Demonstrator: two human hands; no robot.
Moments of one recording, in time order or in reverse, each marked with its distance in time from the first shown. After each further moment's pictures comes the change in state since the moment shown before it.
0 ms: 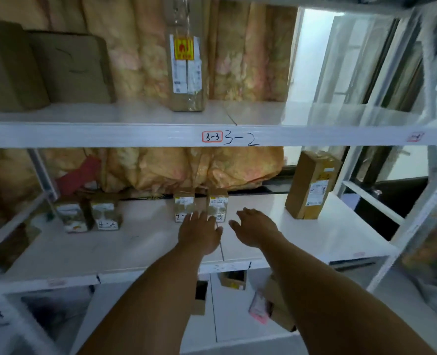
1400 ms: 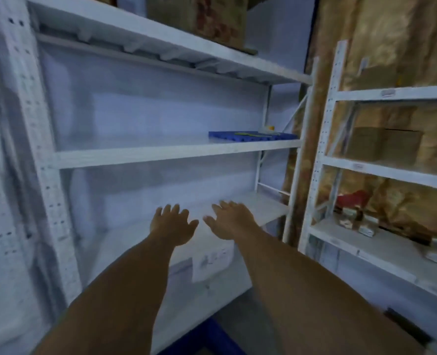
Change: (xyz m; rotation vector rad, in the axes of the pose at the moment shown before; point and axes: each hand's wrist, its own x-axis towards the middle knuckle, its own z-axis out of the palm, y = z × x) left_hand -1.020 -0.159 -0.183 0.177 0.166 -1.120; right_hand -0.776 -0.544 -0.066 -0.138 0.095 -1.128
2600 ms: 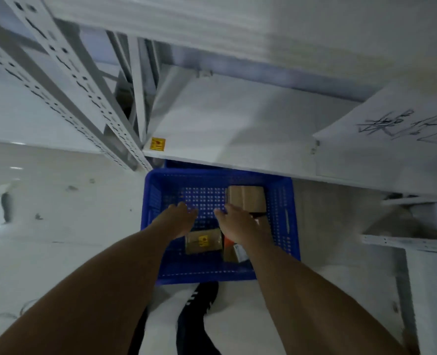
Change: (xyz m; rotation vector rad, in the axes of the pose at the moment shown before) left_hand -0.001 -0.071 0.671 -0.535 -1.055 -0.748; right_hand 0.177 -0.097 0.694 0.272 -1.068 -0.260
